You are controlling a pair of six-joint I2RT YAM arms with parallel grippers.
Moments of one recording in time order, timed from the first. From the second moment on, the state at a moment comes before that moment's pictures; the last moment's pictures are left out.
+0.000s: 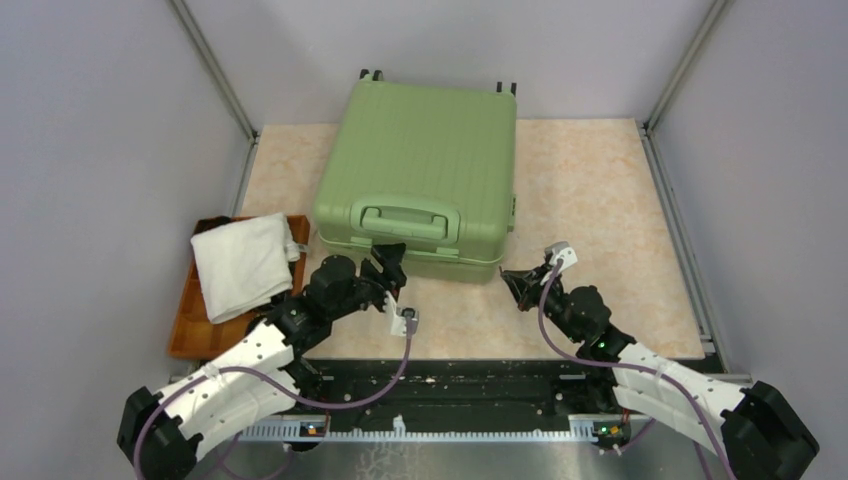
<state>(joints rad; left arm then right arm) -0.73 0.75 0.46 -0.10 0.21 1.50 0.71 0.72 0.06 0.58 0.07 0.30</state>
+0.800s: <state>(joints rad) -0.74 0.92 0.52 0.03 0.16 1.38 0.71 0.71 0.06 0.58 0.09 0.32</state>
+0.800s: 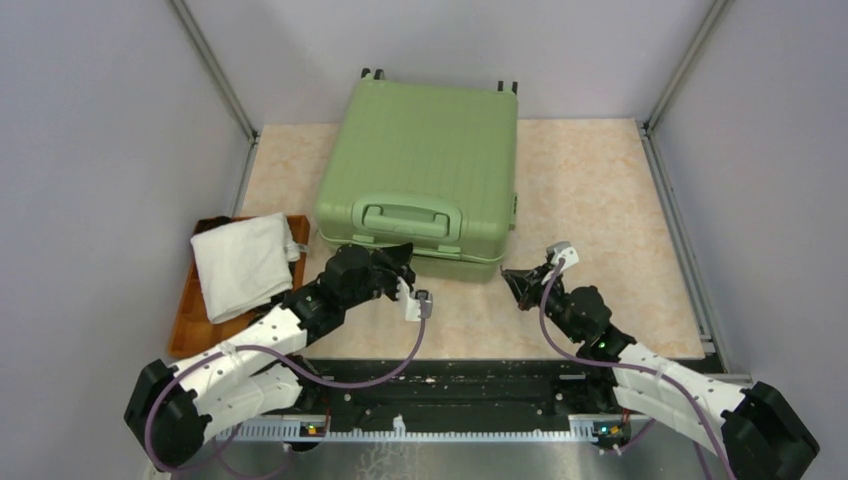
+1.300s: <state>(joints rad) -0.74 0.93 0.70 -0.25 0.18 1.22 0.71 0.70 0.06 0.57 0.08 0.31</state>
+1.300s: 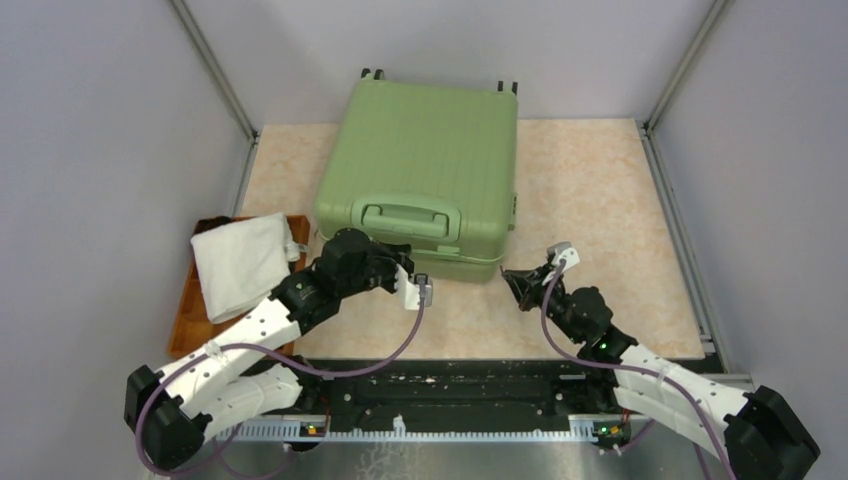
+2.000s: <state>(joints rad) -0.73 0.87 0.79 -0.38 0.28 1.20 0.71 0.65 0.06 0.52 0.05 0.31</state>
